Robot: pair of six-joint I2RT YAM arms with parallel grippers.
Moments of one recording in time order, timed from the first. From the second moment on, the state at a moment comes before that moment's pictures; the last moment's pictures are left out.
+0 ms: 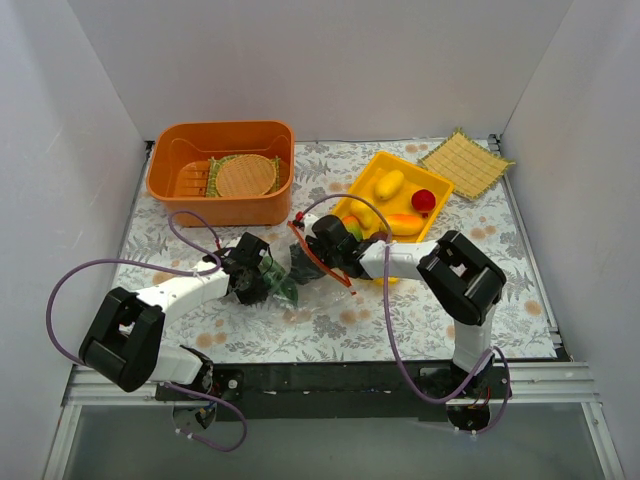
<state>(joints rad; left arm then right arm) -0.52 1.35 0.66 -0.53 -0.14 -0.97 0.87 1.88 1.06 0.13 -0.32 0.40</state>
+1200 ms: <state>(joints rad) -0.51 1.35 0.68 -0.63 -0.46 -0.98 0.93 1.69 1.16 -0.28 -0.13 0.34</state>
